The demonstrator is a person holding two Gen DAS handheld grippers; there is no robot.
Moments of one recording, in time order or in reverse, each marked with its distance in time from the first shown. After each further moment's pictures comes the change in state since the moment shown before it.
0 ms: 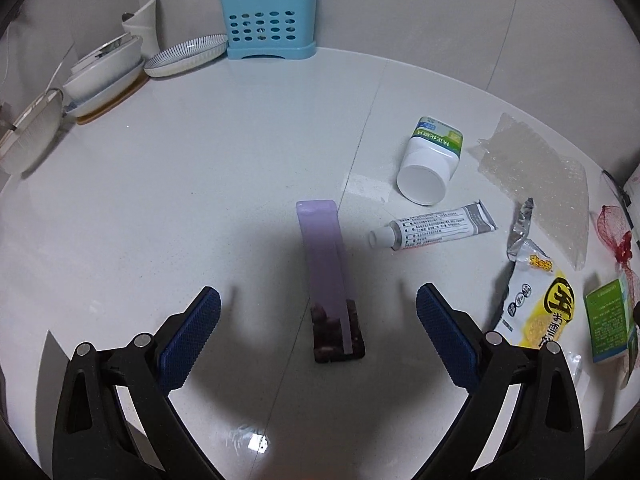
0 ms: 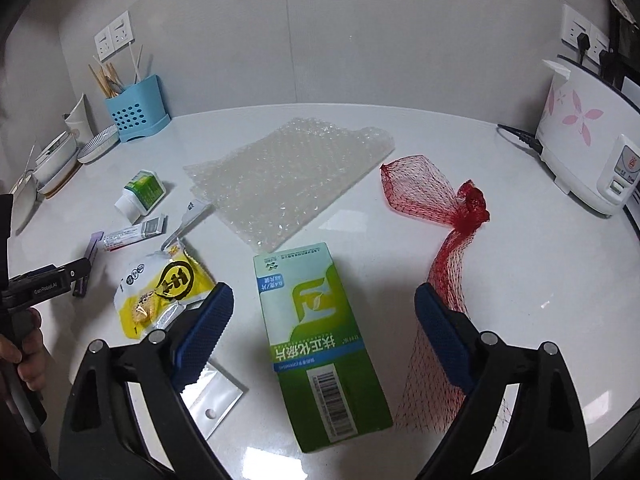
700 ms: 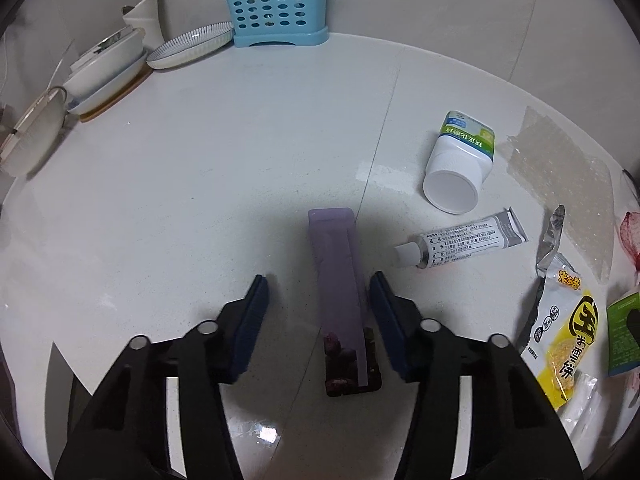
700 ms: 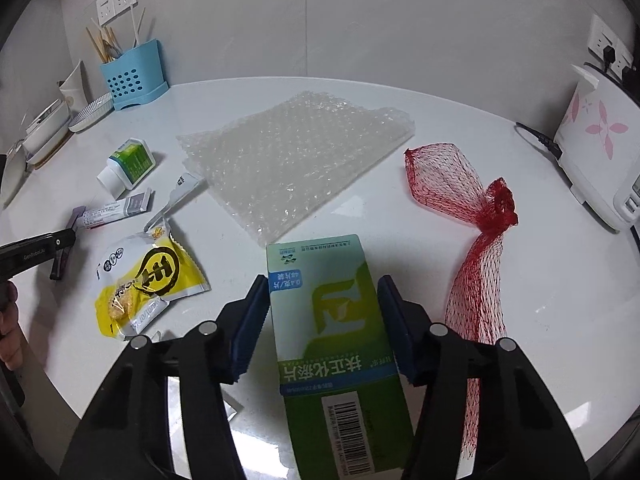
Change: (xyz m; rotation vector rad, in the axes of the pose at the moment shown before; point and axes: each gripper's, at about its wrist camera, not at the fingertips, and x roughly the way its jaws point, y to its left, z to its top) left arm 0.015 0.002 0.011 -0.003 0.053 0.062; right arm 0.030 0.018 0.003 -0.069 0.073 -0.031
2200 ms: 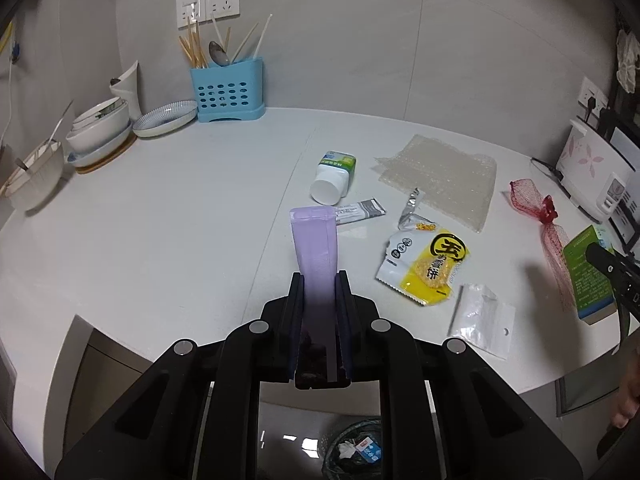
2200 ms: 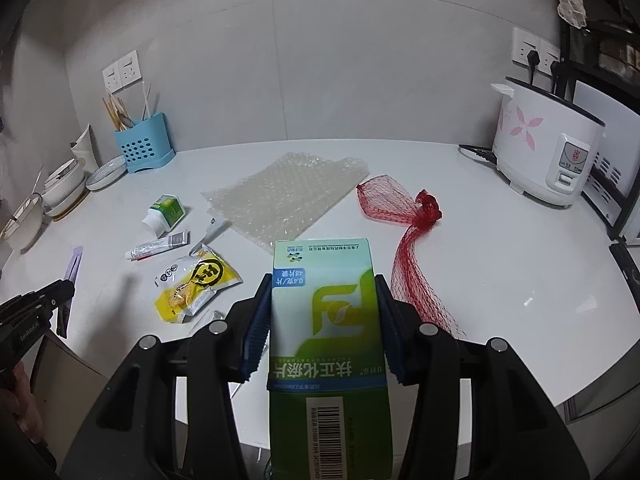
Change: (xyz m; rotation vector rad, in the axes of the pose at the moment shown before) left arm -0.127 -0.018 -0.088 0.121 -0.263 -0.176; right arm -0.116 -0.011 -0.048 0.127 -0.209 -0.023
